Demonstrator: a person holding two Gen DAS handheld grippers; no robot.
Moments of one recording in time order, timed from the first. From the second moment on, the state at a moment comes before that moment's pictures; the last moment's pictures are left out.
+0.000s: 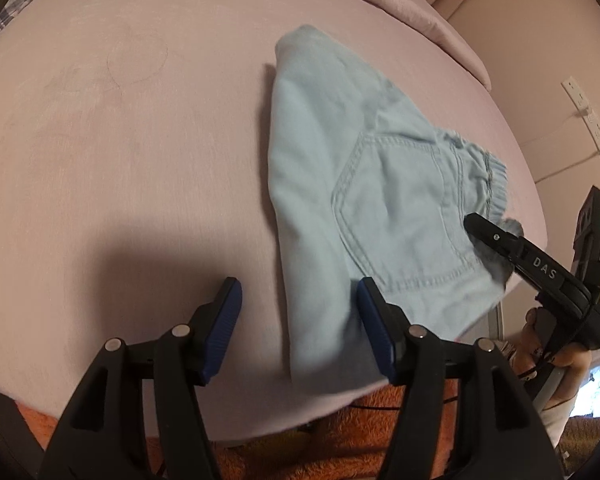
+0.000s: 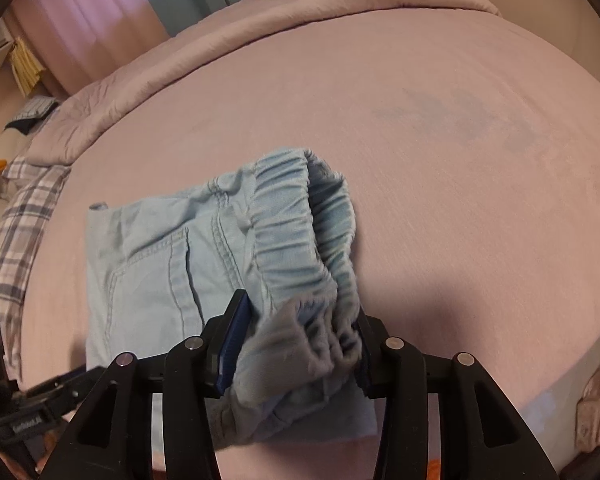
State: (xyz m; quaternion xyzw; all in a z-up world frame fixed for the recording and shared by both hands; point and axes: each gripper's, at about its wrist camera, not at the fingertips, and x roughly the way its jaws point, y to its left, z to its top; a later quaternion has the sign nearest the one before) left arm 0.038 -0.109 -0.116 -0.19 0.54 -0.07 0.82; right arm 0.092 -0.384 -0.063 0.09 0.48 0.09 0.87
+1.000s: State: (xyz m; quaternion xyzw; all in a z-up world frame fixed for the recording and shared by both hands) left arm 0.078 -0.124 -0.114 -0.20 0.54 -0.05 0.82; right arm 0.083 -0.415 -0.064 0.16 0.50 0.16 0.83
